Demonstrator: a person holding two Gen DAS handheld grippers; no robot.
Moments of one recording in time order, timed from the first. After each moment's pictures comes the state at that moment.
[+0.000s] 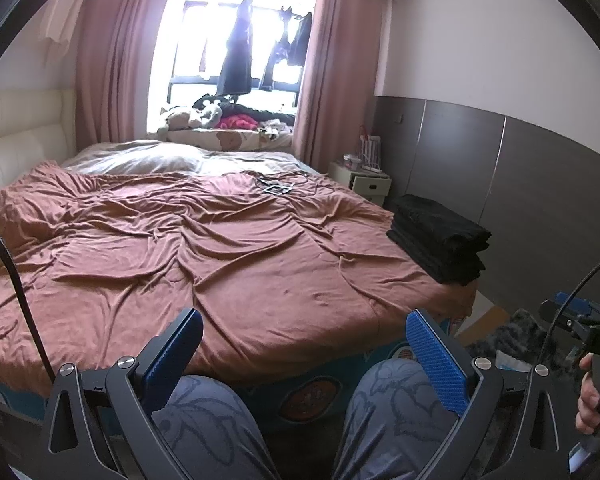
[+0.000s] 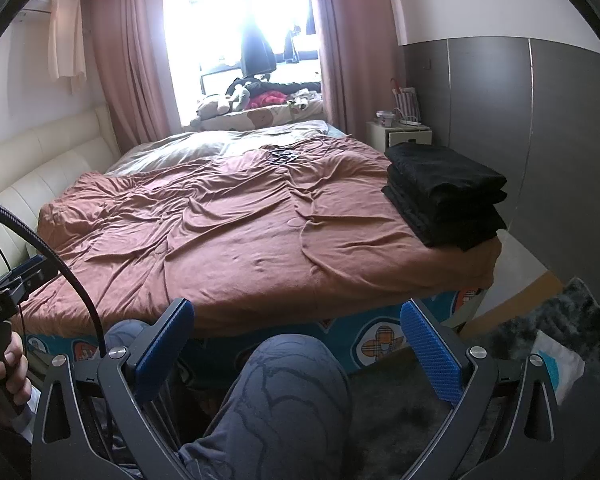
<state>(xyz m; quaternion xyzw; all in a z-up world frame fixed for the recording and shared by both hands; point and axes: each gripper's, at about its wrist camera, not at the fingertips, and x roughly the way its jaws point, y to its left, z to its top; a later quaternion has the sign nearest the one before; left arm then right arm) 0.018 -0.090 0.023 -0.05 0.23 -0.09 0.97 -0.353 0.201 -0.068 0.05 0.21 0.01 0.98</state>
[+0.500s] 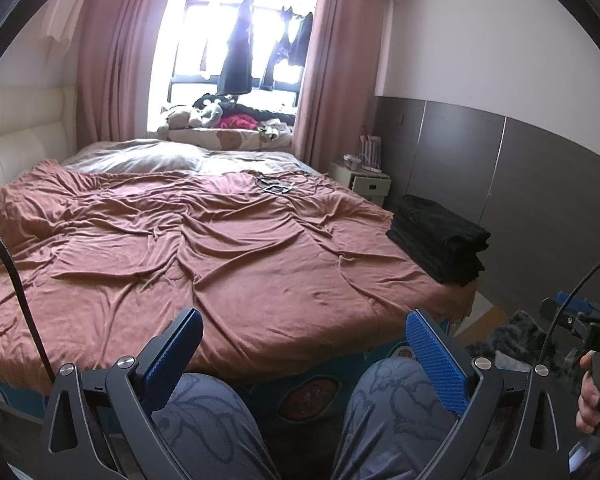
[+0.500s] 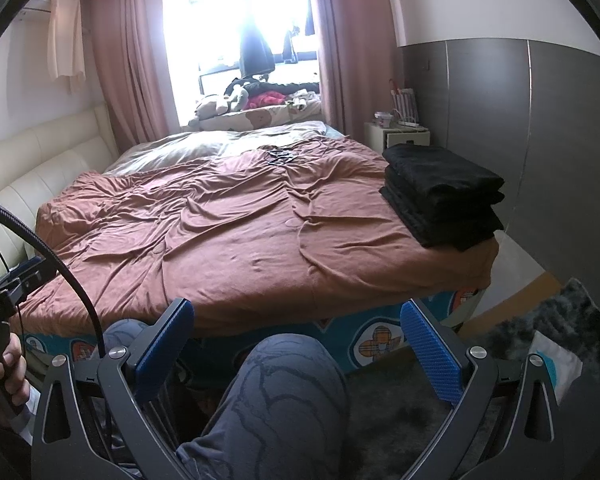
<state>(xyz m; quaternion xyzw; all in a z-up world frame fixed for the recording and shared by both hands) 0.017 -0.088 0.023 -0.05 0.23 -0.10 0.97 -0.354 0.198 -0.068 0.04 0.21 0.01 0.98</state>
